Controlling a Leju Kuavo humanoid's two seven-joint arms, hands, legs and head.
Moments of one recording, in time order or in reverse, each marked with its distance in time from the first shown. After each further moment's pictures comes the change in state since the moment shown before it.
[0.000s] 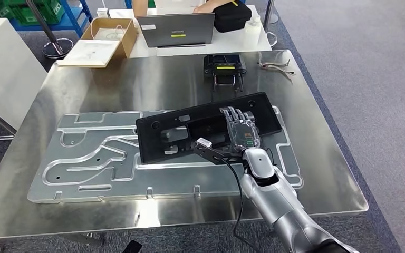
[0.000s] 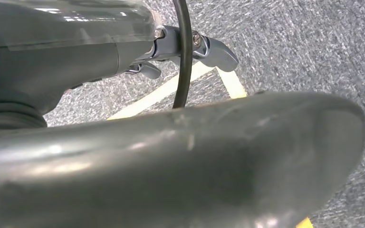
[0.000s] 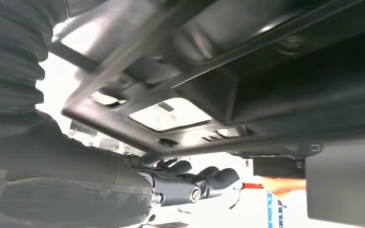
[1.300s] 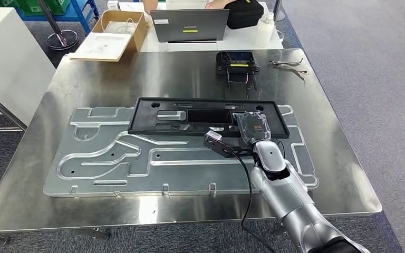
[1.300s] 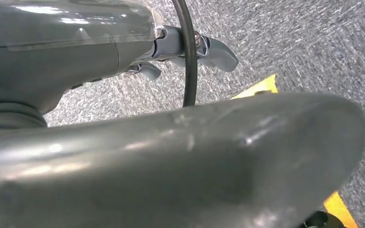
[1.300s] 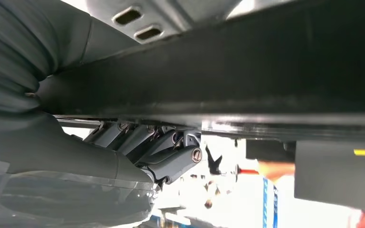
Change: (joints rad) left arm 0.105 0.146 0.014 -0.001 -0.061 -0.050 -0.118; right arm -0.013 -0.058 -0.036 -0.054 0.017 0.015 -0.017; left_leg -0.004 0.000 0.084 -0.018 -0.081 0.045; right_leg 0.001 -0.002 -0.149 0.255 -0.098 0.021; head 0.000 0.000
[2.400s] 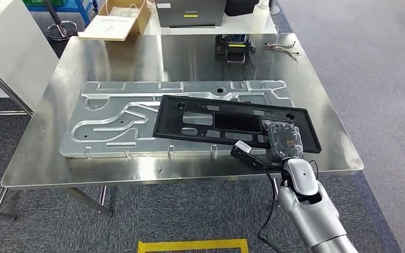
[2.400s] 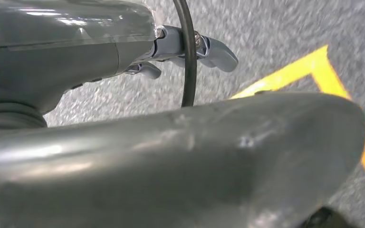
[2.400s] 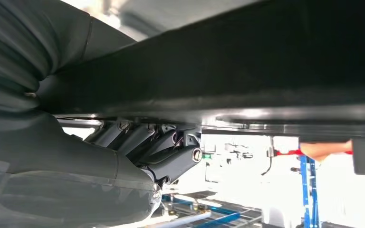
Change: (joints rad) left arm 0.011 -0.005 0.018 -0.002 0.028 0.004 -0.011; right arm 0.230 -0.174 -0.093 -0.342 -0.055 -0.016 0.012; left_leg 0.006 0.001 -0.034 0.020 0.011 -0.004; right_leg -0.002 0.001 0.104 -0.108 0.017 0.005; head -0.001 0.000
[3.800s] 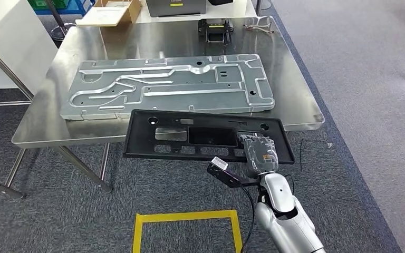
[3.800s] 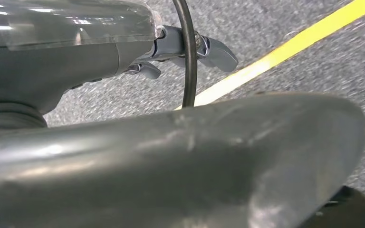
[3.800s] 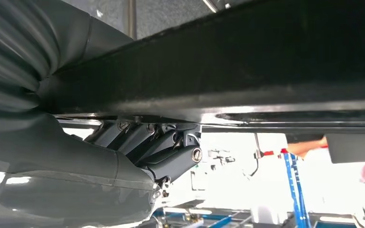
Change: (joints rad) left arm 0.001 -0.003 -0.005 -0.005 0.003 0.008 0.001; right arm 0.076 0.136 0.067 -0.007 0.029 -0.097 -0.037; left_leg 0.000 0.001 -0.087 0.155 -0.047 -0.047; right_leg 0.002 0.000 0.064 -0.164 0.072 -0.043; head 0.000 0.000
